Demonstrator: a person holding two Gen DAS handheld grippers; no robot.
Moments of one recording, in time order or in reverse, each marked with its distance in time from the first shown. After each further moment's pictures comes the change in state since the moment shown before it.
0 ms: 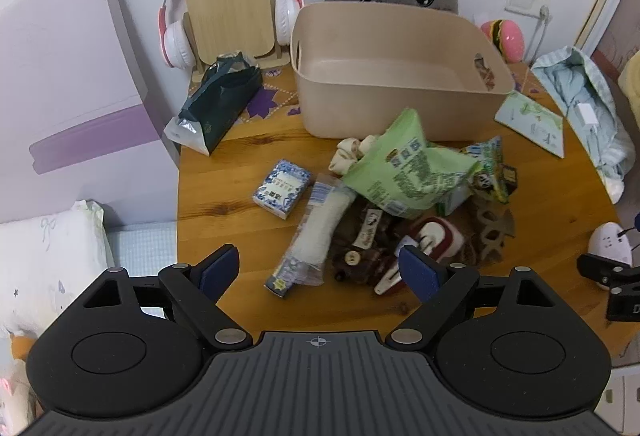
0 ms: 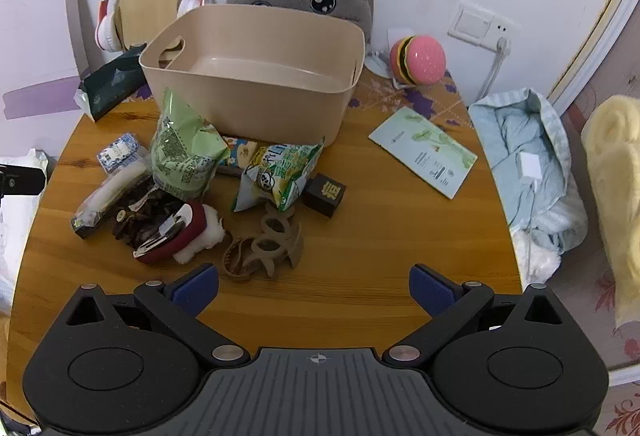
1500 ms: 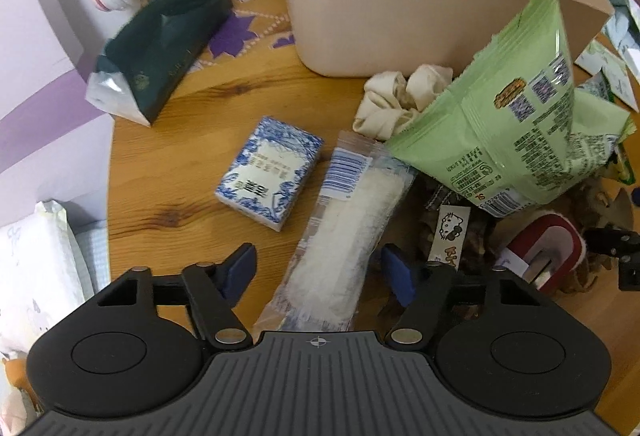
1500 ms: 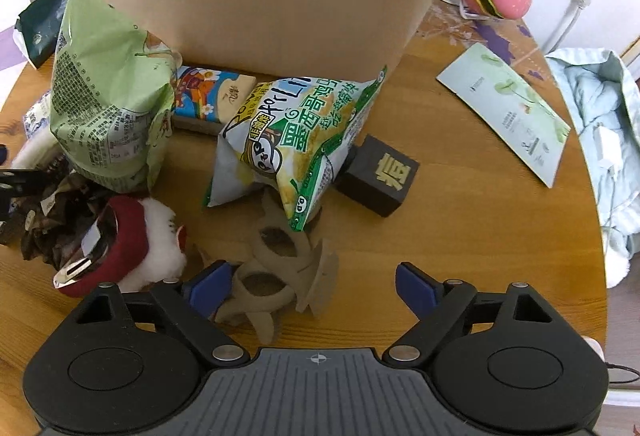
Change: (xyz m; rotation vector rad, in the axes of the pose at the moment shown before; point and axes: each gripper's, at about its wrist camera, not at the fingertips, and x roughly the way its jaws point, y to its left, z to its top) left arm 0.173 0.007 0.009 0.063 0.141 0.005; right arm 0.167 0.025 0.026 -0.037 0.184 0.041
